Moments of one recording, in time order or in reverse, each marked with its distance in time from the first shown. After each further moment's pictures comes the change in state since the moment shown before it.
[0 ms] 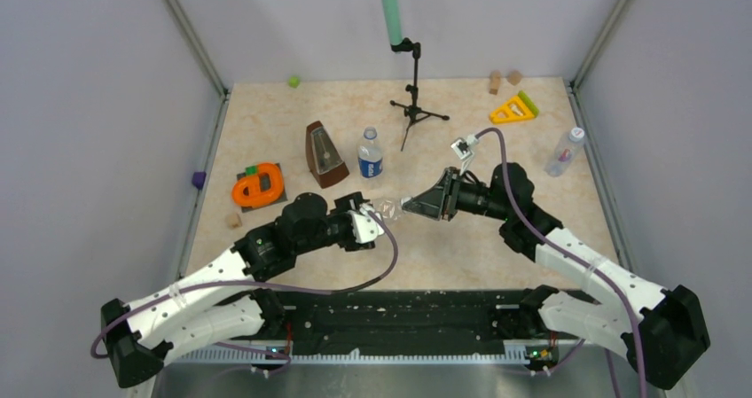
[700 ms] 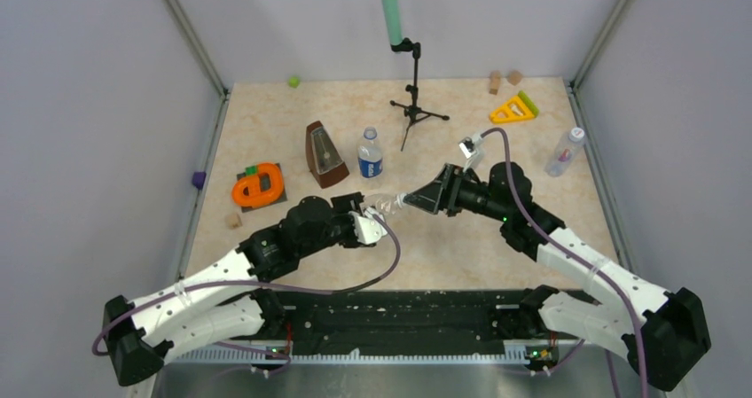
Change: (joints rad) left arm -0.006 0.018 -0.035 0.030 -0.114 0.055; right arm -0.002 -0.011 0.022 -0.151 0.170 0.005
